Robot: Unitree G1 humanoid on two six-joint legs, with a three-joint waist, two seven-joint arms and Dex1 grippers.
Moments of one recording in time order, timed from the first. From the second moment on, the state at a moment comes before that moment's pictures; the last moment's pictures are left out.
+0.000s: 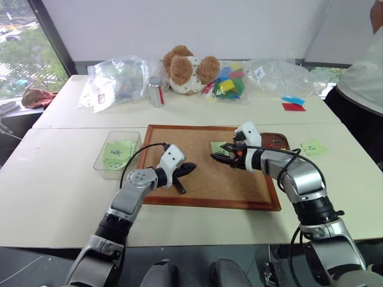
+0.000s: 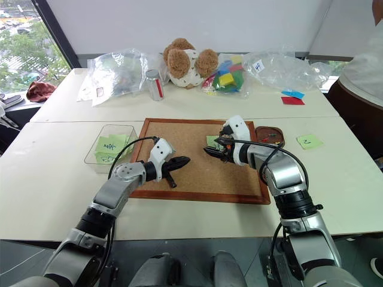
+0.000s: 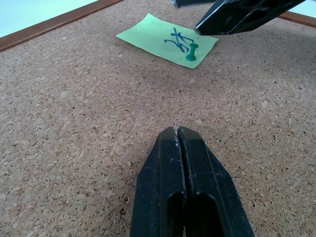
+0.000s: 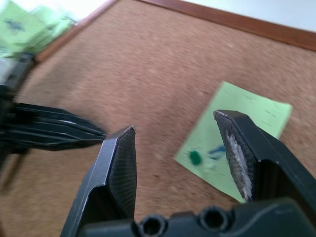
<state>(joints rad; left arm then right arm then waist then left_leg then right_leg) -0.46 0.27 -0.22 0.17 -0.12 0.32 -0.72 -0.60 -0.47 0.12 0.05 0.26 0.76 0.66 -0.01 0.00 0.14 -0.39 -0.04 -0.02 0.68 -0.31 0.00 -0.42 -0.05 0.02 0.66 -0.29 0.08</state>
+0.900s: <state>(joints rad) -0.44 0.28 -0.22 0.14 -0.12 0.33 -0.71 -0.60 -0.46 0.14 0.07 0.22 0.76 0.68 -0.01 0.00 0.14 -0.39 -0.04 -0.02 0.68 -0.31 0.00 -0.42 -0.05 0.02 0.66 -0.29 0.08</state>
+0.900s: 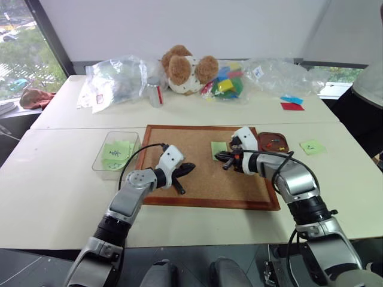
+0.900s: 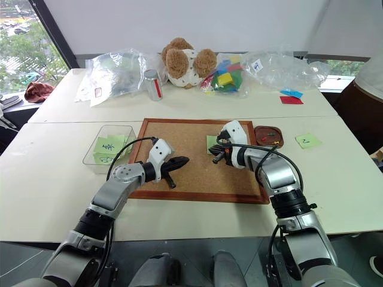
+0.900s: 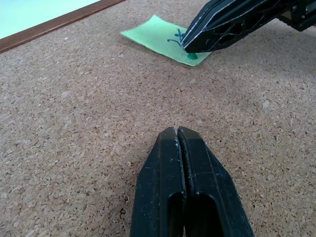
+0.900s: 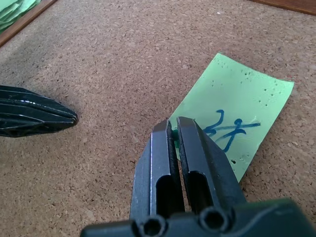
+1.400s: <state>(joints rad) -0.47 0.25 -0.17 0.14 -0.24 0.48 -0.74 -0.61 -0.59 0.11 -0.21 0.26 0.85 0.73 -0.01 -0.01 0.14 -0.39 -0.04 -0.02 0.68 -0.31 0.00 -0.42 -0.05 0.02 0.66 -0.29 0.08</state>
